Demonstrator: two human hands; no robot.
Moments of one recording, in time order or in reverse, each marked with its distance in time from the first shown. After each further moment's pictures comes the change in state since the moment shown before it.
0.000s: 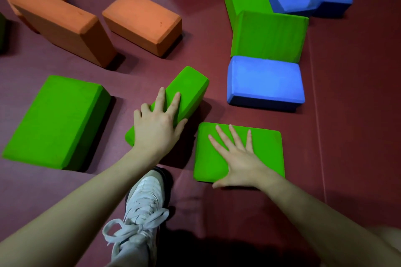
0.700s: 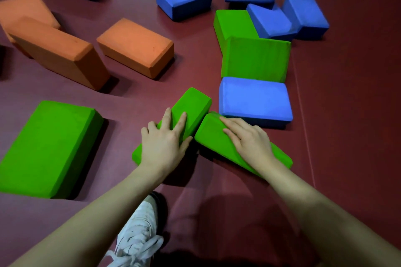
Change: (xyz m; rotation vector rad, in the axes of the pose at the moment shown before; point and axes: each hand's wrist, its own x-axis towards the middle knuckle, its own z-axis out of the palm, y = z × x) left_hand 0.017 0.022 0.001 -0.035 -0.048 0.035; right_hand 0.026 0.033 -0.063 0.049 0.865 0.042
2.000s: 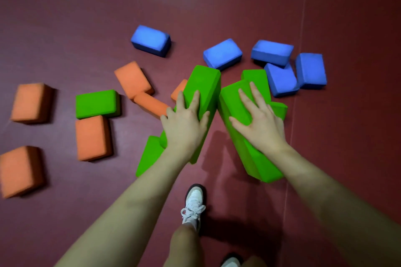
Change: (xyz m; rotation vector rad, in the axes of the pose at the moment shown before) left_hand 0.102 -0.005 -0.513 -0.093 -0.130 -0.371; right_hand 0.308 -0.186 -0.404 0.104 -0.357 0.302
